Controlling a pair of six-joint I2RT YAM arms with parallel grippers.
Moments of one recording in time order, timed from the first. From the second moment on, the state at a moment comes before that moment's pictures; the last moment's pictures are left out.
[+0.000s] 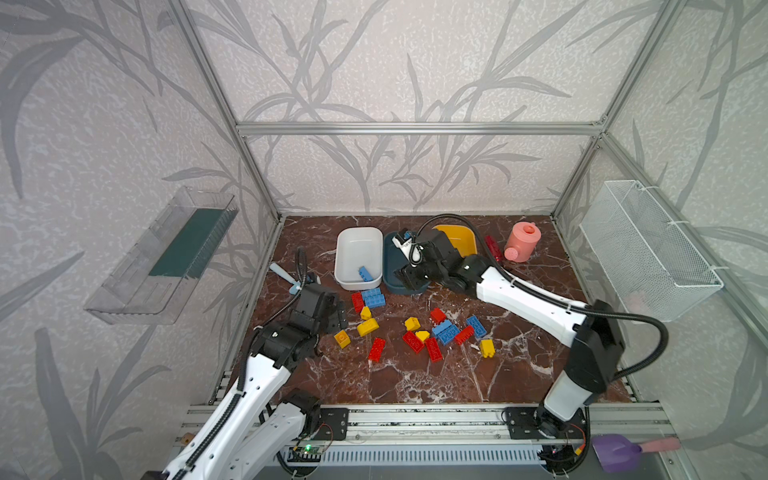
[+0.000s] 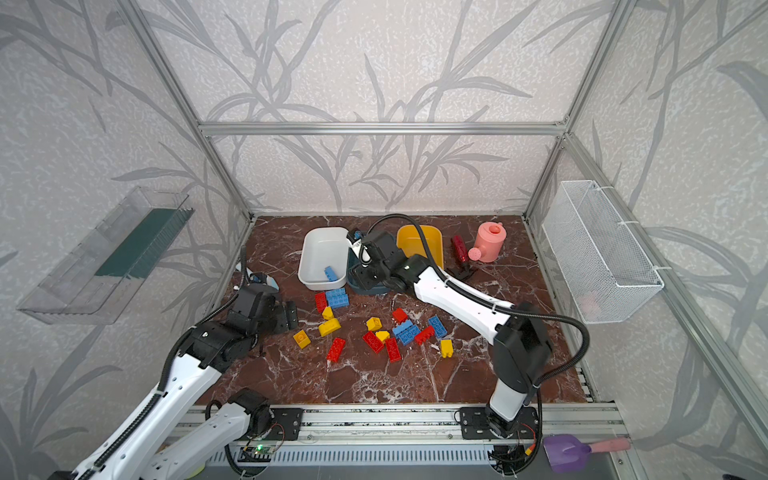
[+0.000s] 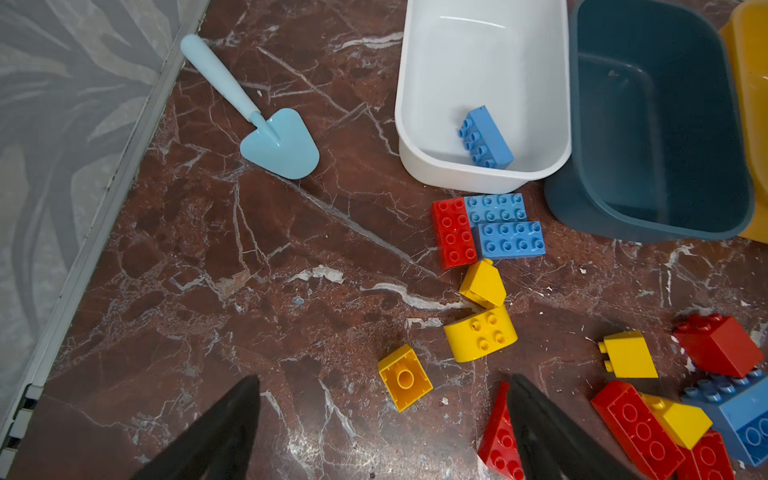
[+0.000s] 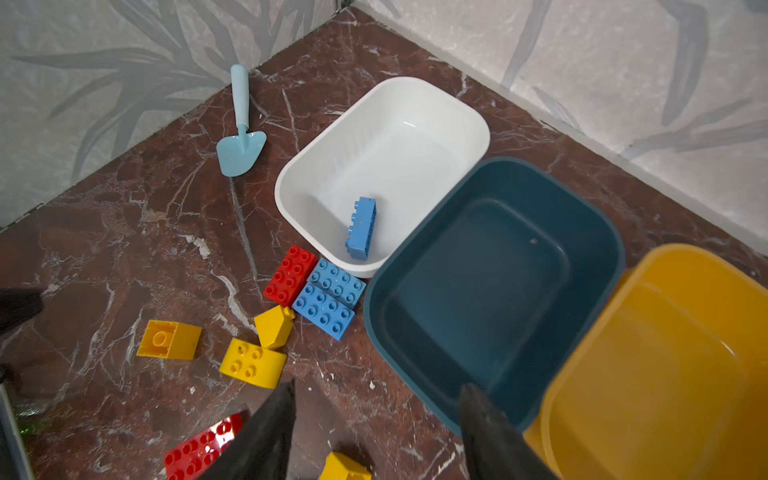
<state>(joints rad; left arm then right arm) -0.39 0.82 0.81 -0.92 -0.34 -0.53 0.81 1.62 1.35 -0.36 0.00 0.08</state>
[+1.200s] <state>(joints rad) -0.39 1.30 0.64 -0.69 -0.25 -0.88 0.89 1.24 0.60 0.16 0.23 0.37</state>
